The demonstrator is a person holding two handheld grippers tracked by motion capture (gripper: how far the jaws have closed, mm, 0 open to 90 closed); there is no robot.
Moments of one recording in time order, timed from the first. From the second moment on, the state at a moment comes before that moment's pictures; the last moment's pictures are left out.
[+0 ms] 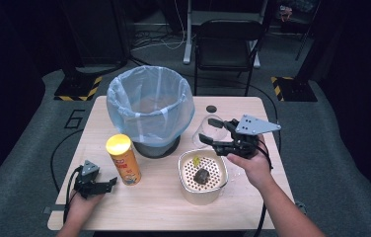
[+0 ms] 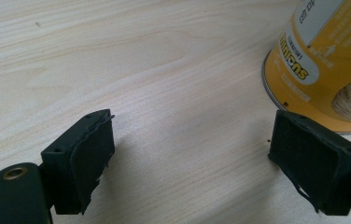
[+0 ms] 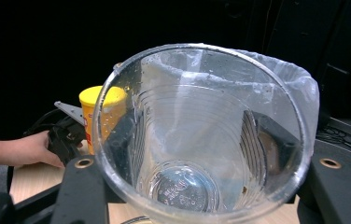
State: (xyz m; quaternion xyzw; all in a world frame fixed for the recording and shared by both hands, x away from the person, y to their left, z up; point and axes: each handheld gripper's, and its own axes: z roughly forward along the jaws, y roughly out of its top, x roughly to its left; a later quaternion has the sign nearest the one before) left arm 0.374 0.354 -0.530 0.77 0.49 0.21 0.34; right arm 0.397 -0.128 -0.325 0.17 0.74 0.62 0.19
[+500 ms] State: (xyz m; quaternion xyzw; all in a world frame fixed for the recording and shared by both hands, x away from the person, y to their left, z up) left arm 0.374 0.354 -0.531 0.77 0.50 0.21 0.35; right arm 0.400 -0.117 -0.314 0.17 0.75 0.62 0.18
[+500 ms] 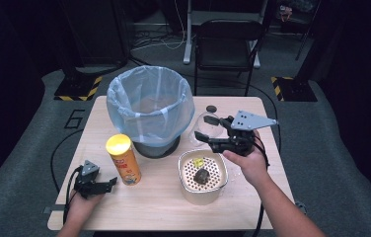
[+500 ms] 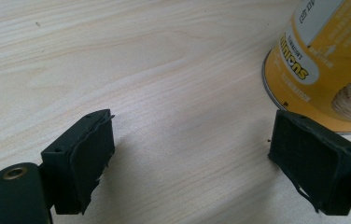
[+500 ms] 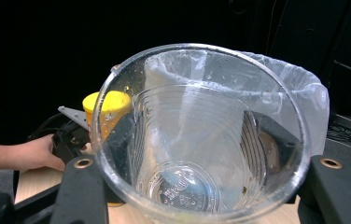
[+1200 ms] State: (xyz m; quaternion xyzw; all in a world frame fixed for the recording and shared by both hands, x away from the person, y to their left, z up) left arm 0.374 0.353 -0.531 0.77 0.49 0.22 0.34; right arm 0.434 -0.070 -0.246 0.17 0.74 0.61 0.24
